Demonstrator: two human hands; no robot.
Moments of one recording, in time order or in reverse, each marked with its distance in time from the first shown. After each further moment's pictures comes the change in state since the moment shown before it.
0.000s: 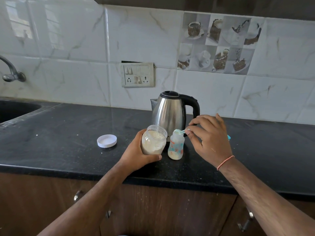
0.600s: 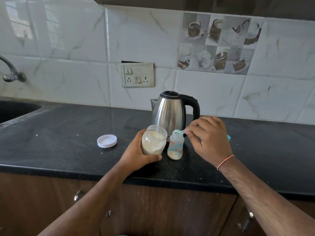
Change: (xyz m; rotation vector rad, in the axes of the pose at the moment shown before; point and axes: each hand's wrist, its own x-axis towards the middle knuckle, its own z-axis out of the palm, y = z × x) left_hand -0.002 0.002 -0.001 0.001 0.003 0.000; right_hand 0.002 -0.003 -0.003 -0.012 -0.033 -0.005
